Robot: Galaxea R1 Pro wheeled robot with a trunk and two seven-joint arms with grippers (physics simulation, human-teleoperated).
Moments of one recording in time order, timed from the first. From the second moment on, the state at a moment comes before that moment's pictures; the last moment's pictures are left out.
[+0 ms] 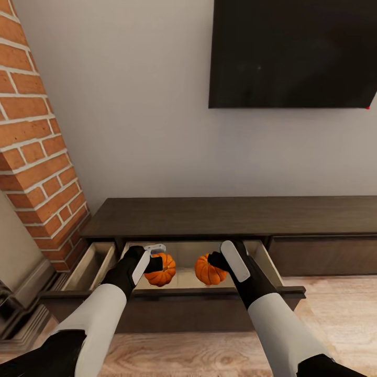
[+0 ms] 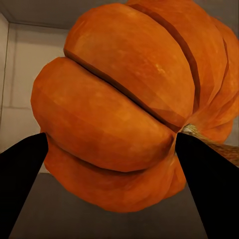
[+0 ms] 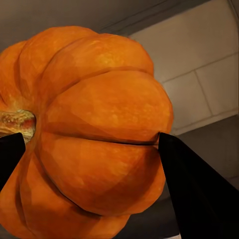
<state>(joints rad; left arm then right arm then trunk) -0.88 -0.17 0.08 -0.56 0.12 0.76 0.18 -0.79 0.17 0.18 -0.91 -0.87 0.80 -0.90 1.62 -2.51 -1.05</state>
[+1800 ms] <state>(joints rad) -0.88 -0.17 0.08 -0.56 0.12 0.78 0.18 -0.79 0.17 0.18 -0.91 -0.87 0.80 -0.90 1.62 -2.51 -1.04</state>
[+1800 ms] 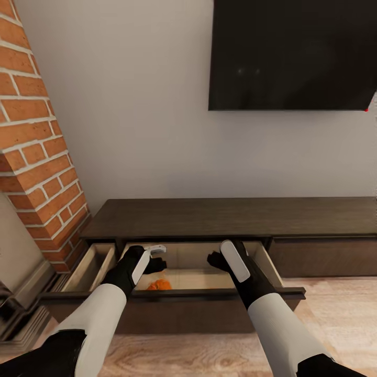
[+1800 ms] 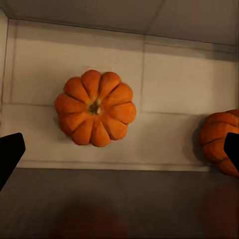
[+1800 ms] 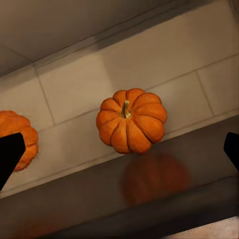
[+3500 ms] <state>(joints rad) -0.88 -0.17 0.08 -0.58 0.12 0.90 0.18 -0.79 0.17 0.17 -0.91 -0.87 0.81 -0.91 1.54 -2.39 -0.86</state>
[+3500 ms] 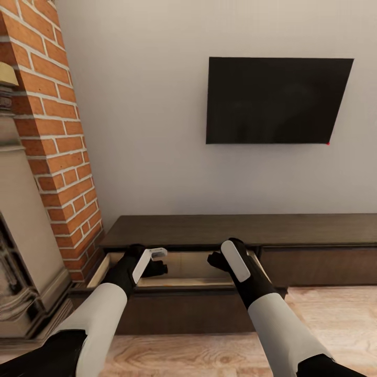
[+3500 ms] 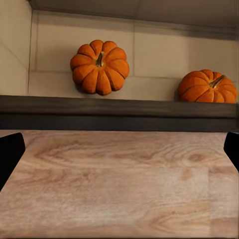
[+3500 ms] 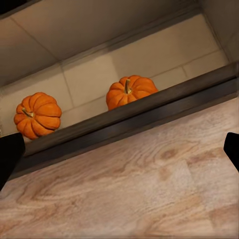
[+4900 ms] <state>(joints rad) -0.88 -0.17 0.09 -0.59 0.12 0.91 0.18 -0.79 0.17 0.17 -0.91 -0.88 0.81 -0.90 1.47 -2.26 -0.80</state>
